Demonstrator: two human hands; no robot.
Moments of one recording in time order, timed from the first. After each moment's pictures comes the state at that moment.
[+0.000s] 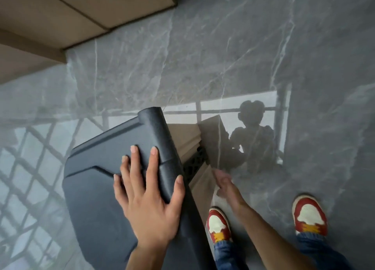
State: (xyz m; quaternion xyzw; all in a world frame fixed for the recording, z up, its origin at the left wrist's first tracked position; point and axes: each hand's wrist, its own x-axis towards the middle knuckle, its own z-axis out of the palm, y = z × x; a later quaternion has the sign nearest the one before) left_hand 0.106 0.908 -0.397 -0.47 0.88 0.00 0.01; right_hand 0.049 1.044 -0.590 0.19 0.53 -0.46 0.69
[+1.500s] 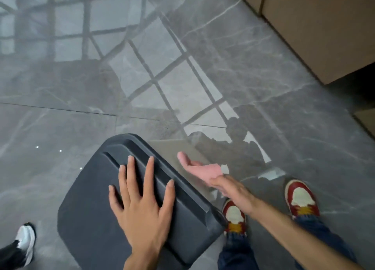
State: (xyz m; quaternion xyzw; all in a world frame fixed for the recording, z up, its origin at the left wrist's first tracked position) left_hand 0.057 0.801 -0.385 -0.87 0.49 0.06 0.05; right_hand -0.125 0.729 -0.463 -0.35 0.37 -0.04 0.86
